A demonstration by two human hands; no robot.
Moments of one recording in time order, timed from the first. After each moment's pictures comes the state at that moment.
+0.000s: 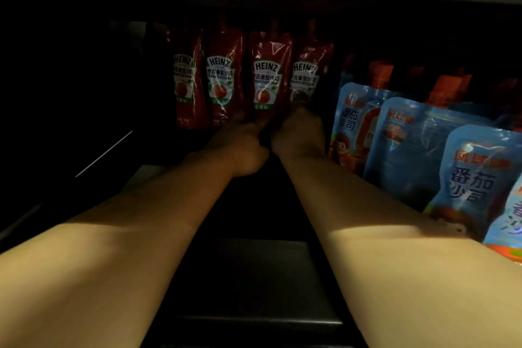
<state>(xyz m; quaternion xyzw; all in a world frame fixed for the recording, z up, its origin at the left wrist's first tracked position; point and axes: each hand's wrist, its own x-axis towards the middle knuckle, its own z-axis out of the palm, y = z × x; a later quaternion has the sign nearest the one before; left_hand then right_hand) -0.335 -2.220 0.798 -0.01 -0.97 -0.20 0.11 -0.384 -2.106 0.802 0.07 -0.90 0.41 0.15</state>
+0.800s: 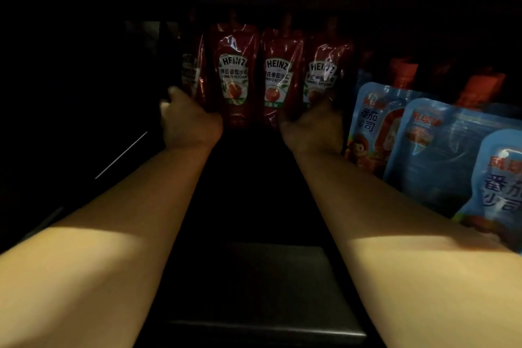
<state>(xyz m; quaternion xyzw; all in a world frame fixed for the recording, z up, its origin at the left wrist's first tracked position) -0.320 -2.272 0.818 0.30 -0.82 -0.36 0.33 -0.384 -2.108 0.806 0.03 -0.87 0.43 0.23</state>
